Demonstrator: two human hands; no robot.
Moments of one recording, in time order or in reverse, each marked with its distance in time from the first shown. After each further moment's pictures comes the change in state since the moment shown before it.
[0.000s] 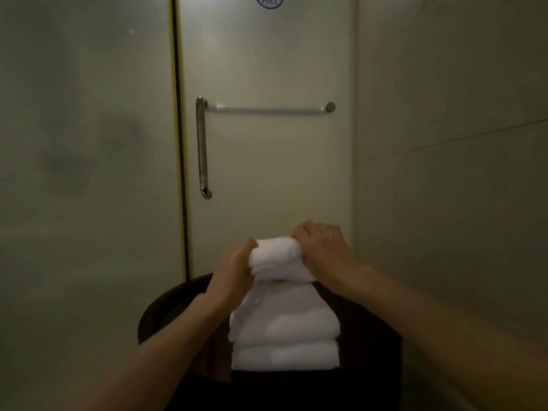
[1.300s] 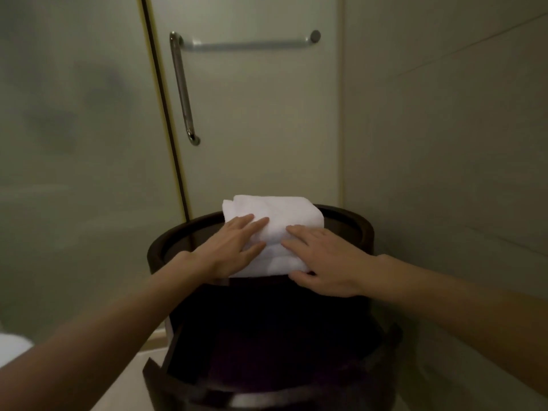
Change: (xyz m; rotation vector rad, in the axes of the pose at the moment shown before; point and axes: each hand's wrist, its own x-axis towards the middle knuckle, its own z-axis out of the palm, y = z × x) left_hand -0.073 0.036 -0.014 0.366 -0.545 0.057; right_hand -0.135 -0.035 -0.062 0.220 -0.568 -0.166
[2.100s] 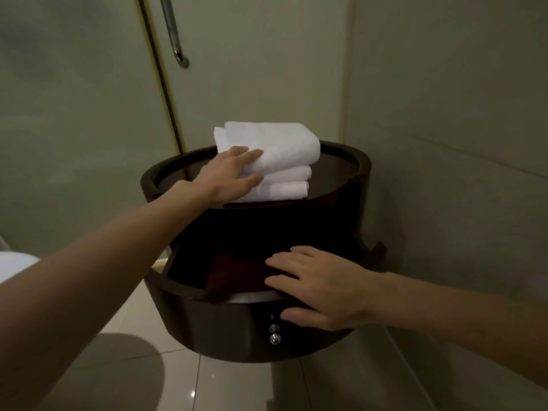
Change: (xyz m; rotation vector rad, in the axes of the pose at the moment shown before) left_hand -0.005 0.012 0.018 -0.018 0.095 -0.114; right_hand -0.088 -0.061 0.068 -0.051 -0.093 -0.348
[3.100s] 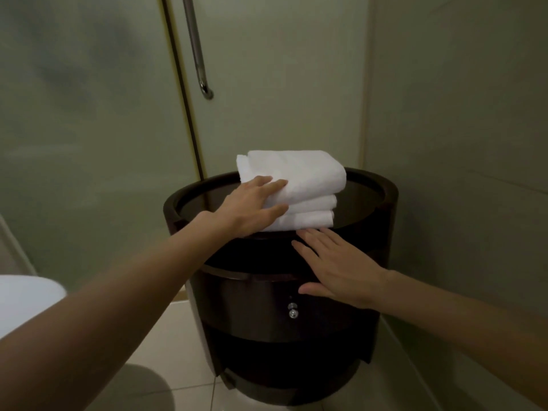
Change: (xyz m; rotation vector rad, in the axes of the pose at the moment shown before) left_hand 0.001 -0.005 0.003 -0.038 -0.021 0.015; right_hand 0.056 0.069 0.036 -0.280 0.205 0.240
